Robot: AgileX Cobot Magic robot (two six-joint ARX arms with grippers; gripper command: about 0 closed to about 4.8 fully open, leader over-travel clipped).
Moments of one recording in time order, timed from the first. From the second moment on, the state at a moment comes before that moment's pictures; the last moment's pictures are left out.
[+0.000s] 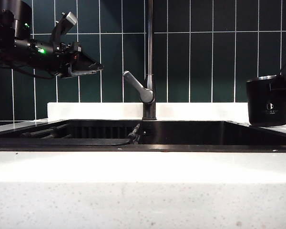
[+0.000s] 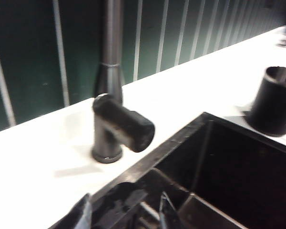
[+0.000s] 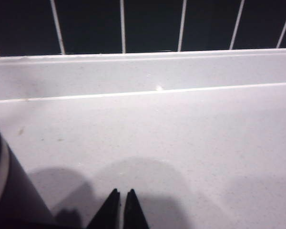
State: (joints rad) left arm -0.12 1.80 1.12 0.60 0.79 0.05; right arm -0.11 1.73 0.75 0.85 0.14 -0.02
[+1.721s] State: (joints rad) left arm -0.17 2.27 1.78 0.41 1.07 0.01; right arm 0.27 1.61 1.03 0.55 -0.11 0.02
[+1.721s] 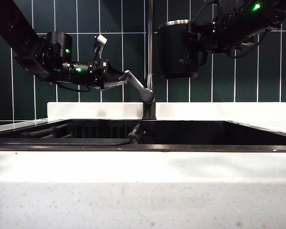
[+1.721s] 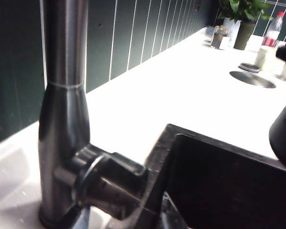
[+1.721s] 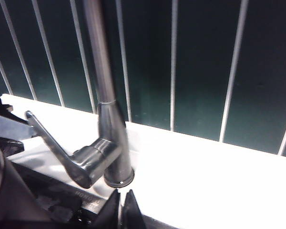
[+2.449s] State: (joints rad) left arm -0.20 2.27 1.78 0.52 0.96 0.06; right arm 0.27 1.62 1.07 0.56 -0.15 0.05
